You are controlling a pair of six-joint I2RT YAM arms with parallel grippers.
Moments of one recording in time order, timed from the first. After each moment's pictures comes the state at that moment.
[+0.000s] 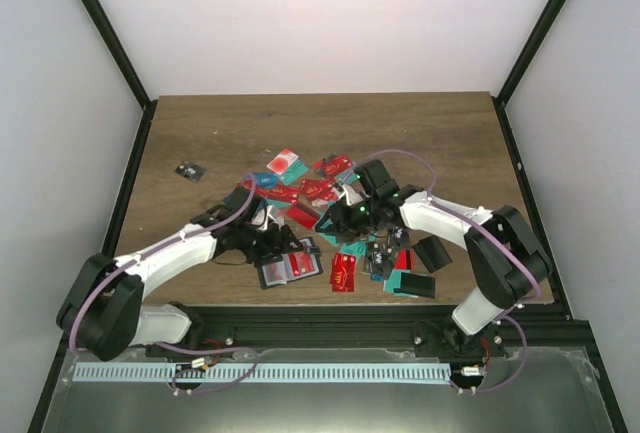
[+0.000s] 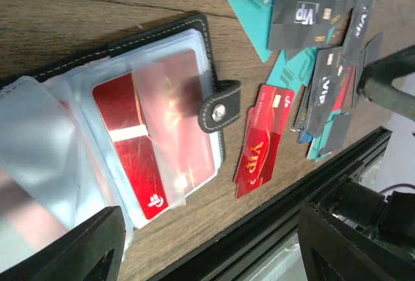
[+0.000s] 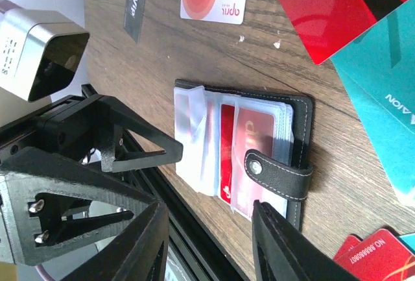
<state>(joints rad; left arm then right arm) -0.55 1.32 0.64 -0.39 0.58 -0.80 0.60 1.61 0.92 -0.26 -0.75 0.62</state>
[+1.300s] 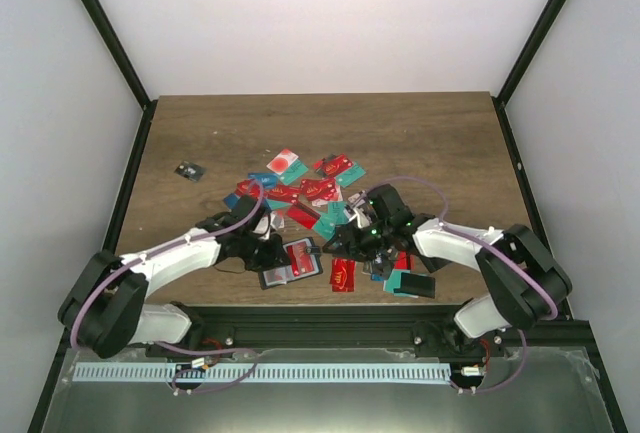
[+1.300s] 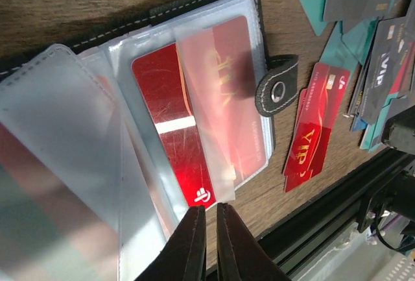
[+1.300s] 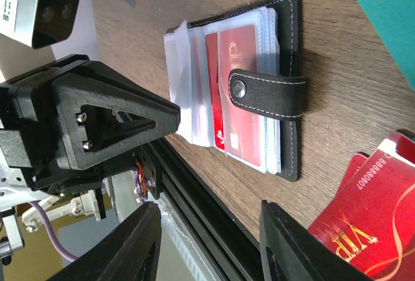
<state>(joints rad) -0.59 1.30 0.59 -0.41 0.50 -0.73 0.62 1.45 0.63 -0.05 -0.81 0.79</state>
